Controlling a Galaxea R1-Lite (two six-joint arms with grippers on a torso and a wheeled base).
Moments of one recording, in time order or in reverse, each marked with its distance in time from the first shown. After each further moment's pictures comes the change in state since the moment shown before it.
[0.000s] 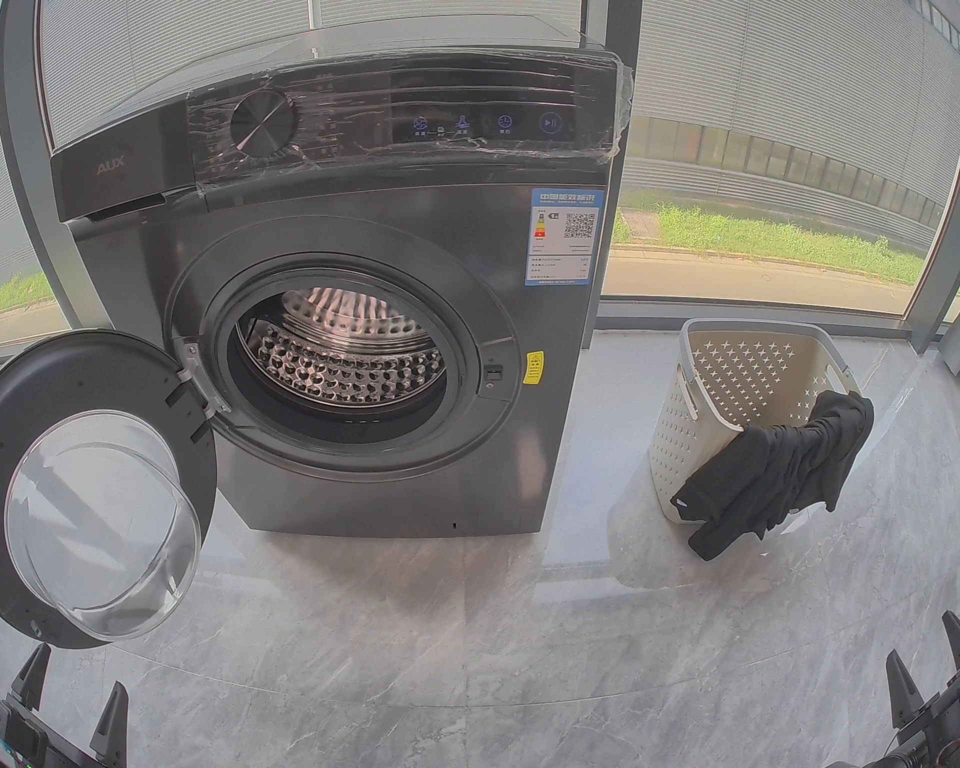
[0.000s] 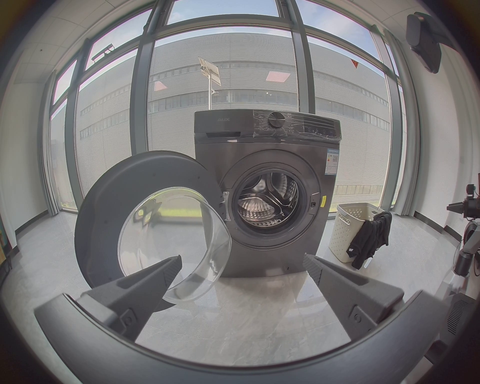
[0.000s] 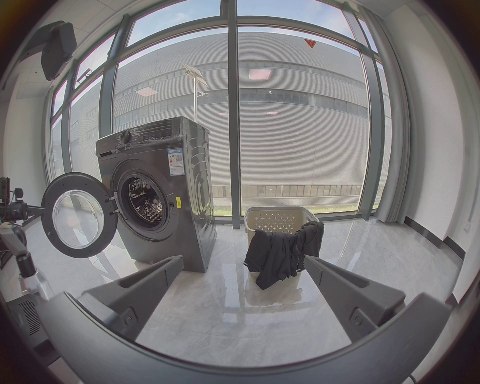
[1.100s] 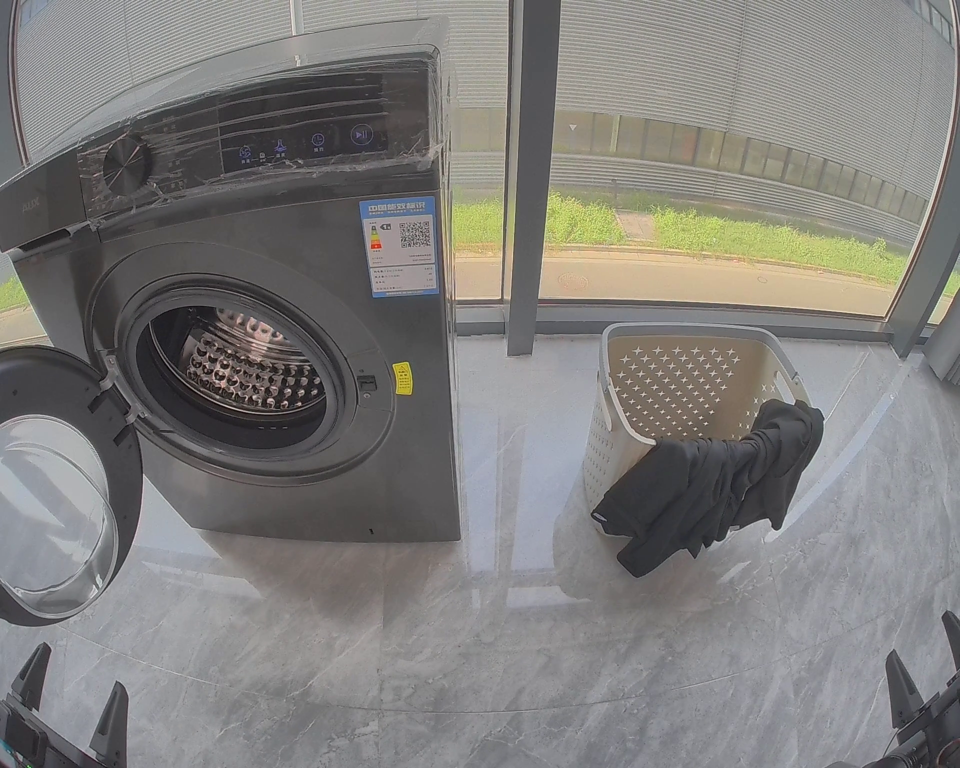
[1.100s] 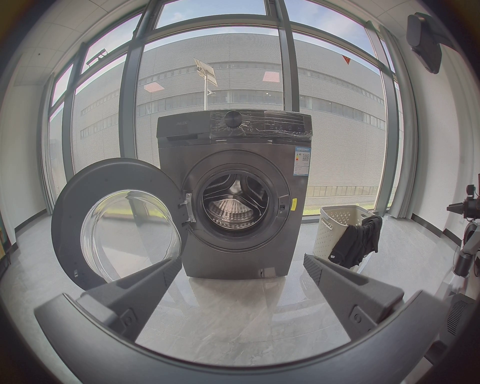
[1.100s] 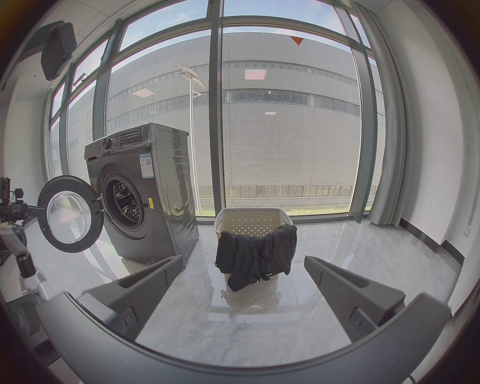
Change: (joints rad) left arm 0.000 0.000 0.000 0.000 0.001 -0.002; right arm 0.000 0.001 0.000 0.000 0.000 0.000
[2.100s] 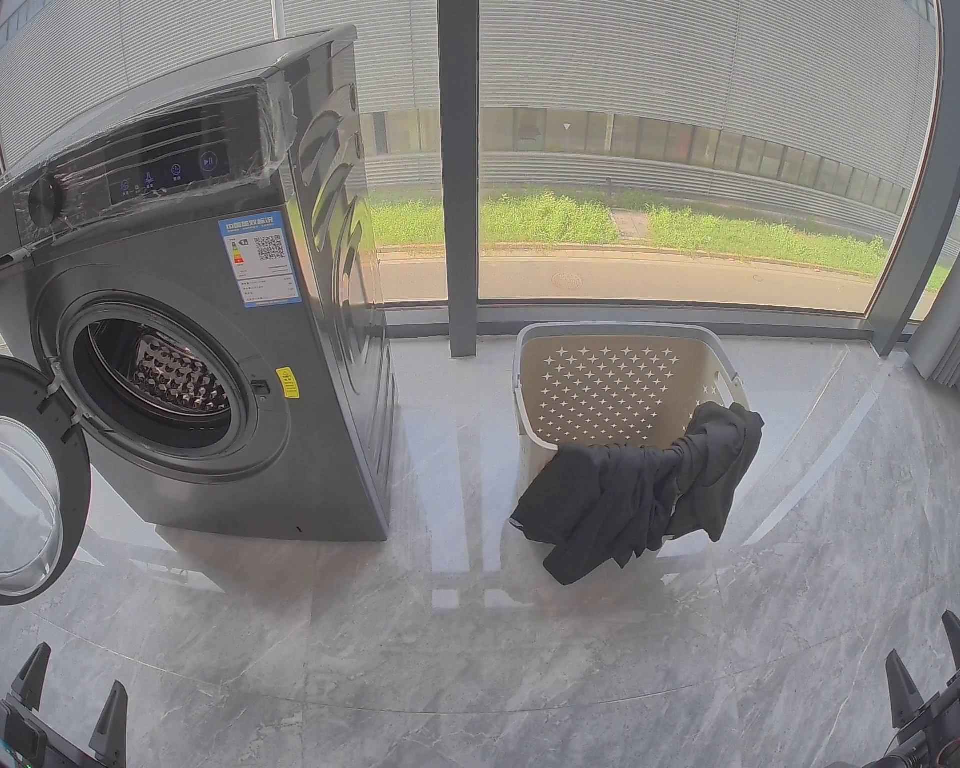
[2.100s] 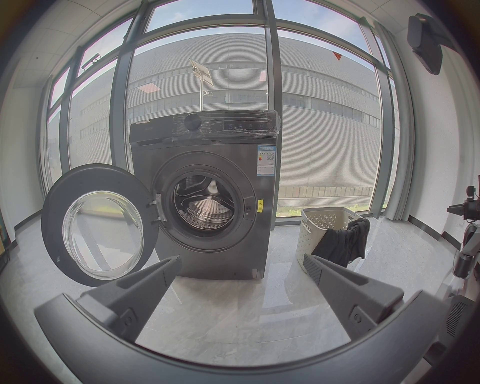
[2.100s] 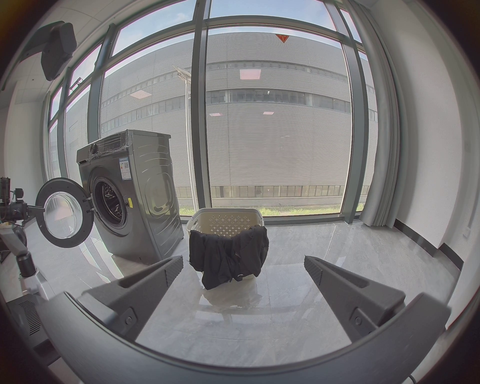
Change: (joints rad) left arm 0.000 0.000 0.000 -0.001 0.000 -0.006; right arm 0.001 0.000 0.000 0.000 0.000 0.000
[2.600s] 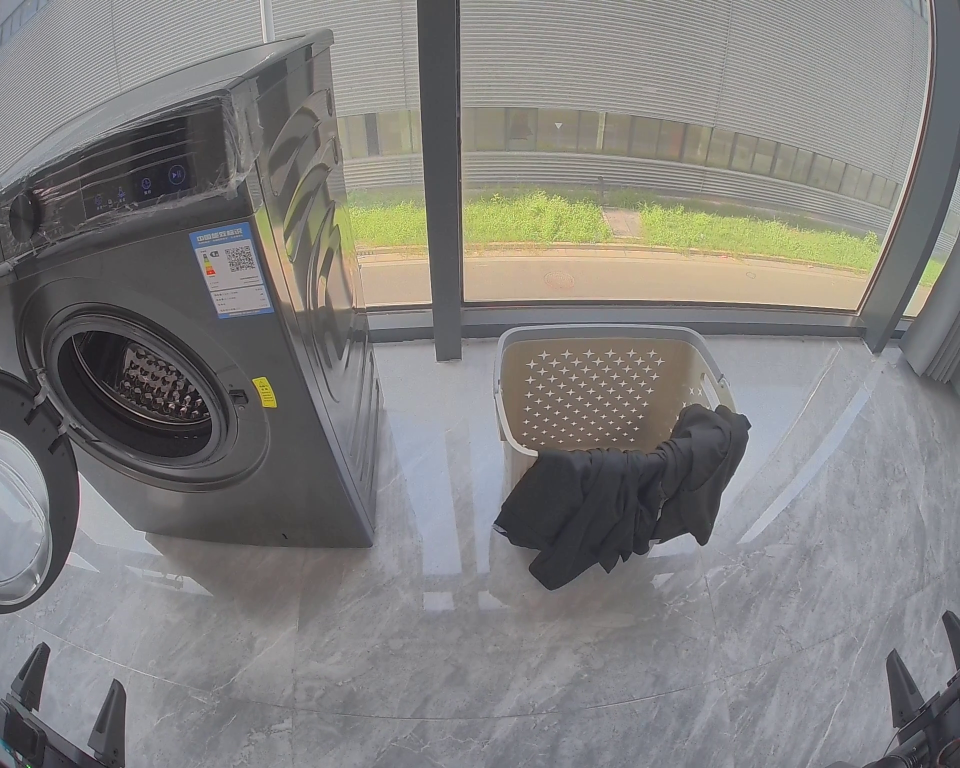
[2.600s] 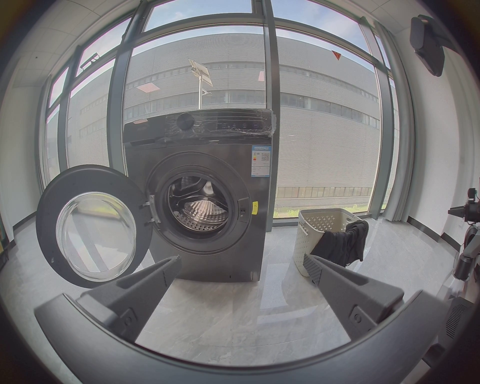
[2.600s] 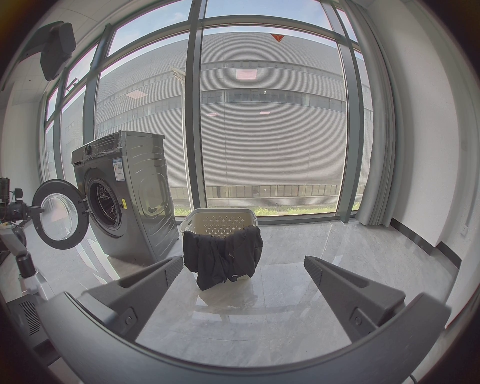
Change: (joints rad) left arm 0.000 0.000 0.000 0.000 0.013 -0.008; right arm 0.000 0.000 0.000 0.000 0.000 0.000
